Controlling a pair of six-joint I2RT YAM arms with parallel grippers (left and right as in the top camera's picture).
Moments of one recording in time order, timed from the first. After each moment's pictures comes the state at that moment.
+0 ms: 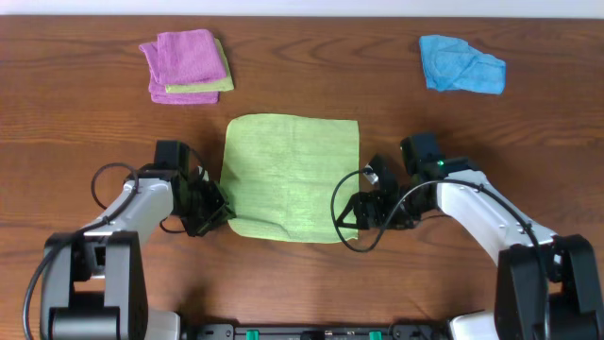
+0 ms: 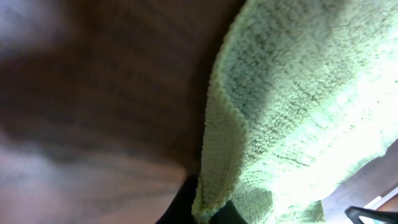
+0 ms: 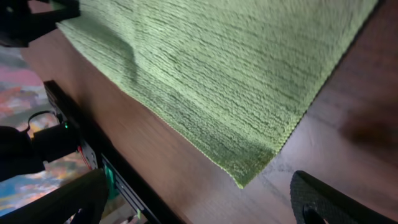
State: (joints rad) left arm 0.00 1.62 0.74 -0.63 0.53 -0.60; right arm 0.22 1.61 0.85 -0.78 -0.72 0.06
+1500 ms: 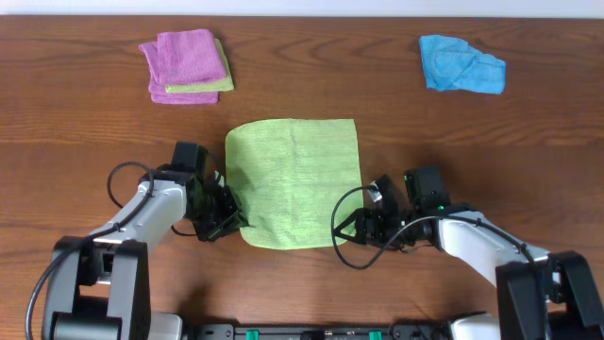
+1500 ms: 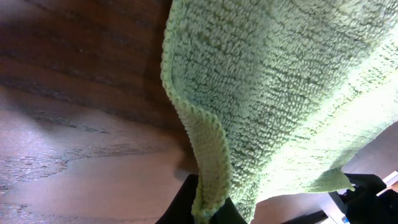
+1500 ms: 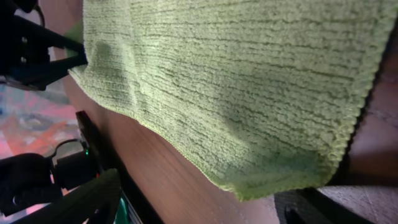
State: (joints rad) left arm -0.11 1.60 0.74 -0.68 0.55 -0.62; right arm 0.22 1.53 0.50 -0.30 -0.82 0.35
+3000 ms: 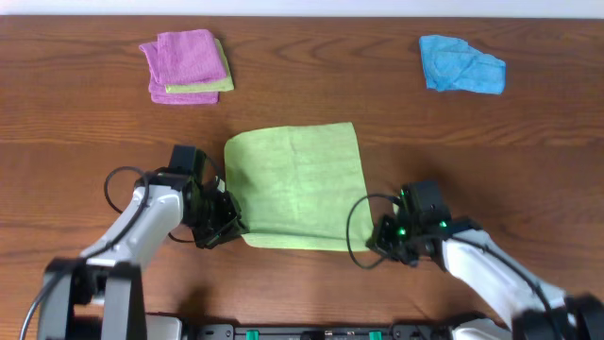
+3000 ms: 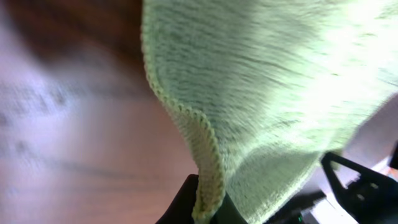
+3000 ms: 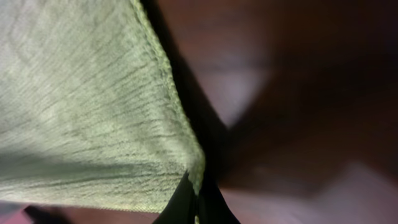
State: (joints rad) left arm -0.11 1.51 0.74 -0.80 0.58 -0.59; right arm 0.29 1.34 0.45 -0.45 -0.40 0.73
